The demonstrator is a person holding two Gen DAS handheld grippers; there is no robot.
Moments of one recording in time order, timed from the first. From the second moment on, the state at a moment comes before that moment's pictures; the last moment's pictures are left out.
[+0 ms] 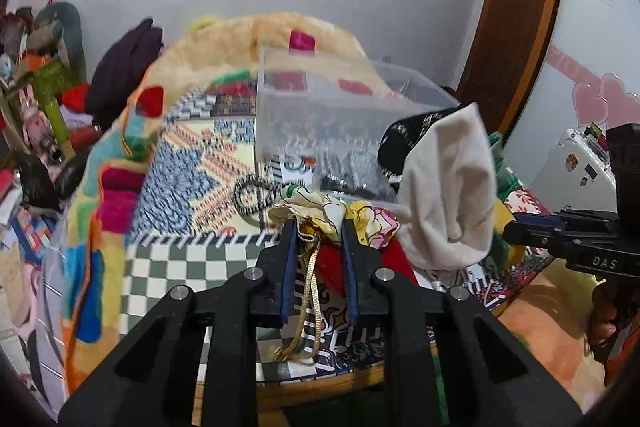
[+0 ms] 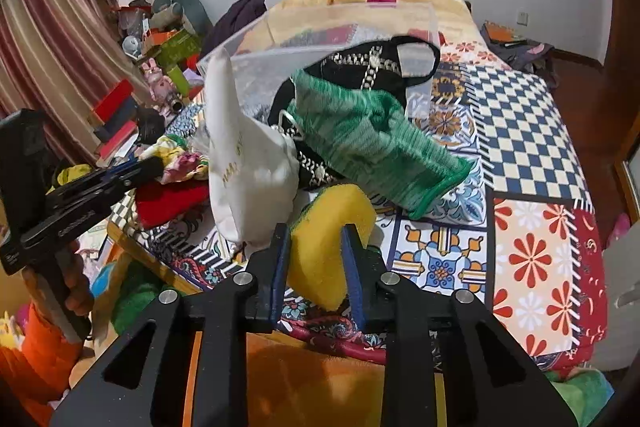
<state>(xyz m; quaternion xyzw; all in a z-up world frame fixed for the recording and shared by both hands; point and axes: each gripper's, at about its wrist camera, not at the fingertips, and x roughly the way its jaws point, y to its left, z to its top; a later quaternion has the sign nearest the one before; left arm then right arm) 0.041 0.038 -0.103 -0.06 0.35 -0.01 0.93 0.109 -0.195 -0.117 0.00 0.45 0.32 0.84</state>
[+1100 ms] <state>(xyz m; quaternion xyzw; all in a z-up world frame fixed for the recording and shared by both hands) 0.059 0.049 -0.126 -0.04 0.38 0.00 0.93 0.111 -0.166 -0.129 -0.04 0.48 0.34 0.81</state>
